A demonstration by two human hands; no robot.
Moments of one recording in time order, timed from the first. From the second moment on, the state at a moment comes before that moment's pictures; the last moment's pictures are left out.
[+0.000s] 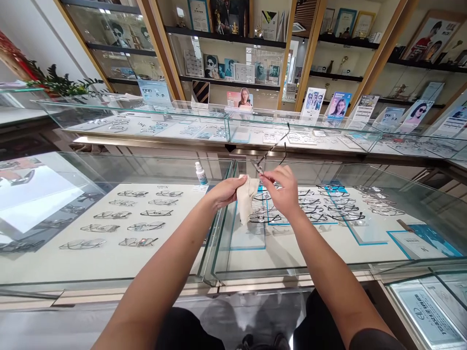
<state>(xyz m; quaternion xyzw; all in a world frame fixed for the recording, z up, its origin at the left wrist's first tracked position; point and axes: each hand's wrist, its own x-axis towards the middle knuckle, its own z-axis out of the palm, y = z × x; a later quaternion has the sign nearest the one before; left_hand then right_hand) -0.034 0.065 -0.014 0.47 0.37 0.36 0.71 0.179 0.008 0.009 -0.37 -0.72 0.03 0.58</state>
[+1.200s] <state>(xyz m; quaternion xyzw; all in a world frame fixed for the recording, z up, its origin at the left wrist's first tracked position) -0.057 0.046 0.011 0.73 0.23 0.06 0.65 0.180 -0.046 0.003 0.01 -0.95 -0.17 0.26</state>
